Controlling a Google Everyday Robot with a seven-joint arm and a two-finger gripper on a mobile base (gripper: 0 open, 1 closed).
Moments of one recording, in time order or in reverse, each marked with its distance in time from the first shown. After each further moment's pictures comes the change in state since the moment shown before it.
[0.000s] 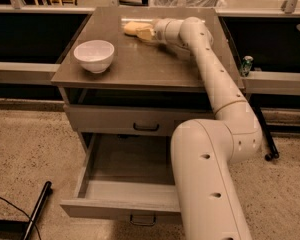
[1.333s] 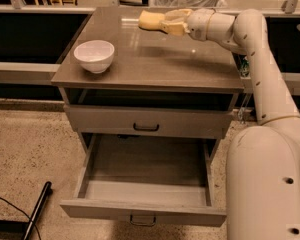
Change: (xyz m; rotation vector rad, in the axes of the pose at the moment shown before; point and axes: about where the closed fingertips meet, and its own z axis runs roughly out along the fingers) arm -0.057 0.019 -0.156 -0.267 -0.216 -0.215
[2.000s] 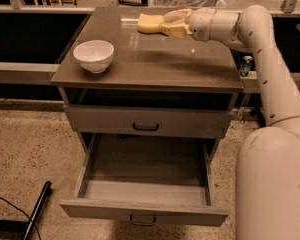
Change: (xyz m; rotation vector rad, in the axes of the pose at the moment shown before) arm -0.011 0.024 -0.010 -0.074 0.012 -0.053
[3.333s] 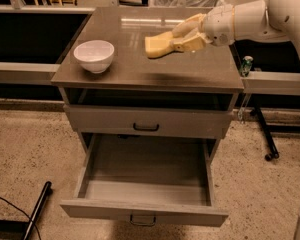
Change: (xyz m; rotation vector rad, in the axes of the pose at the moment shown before) arm -0.038 0.099 -0.071 -0.215 0.218 -0.138
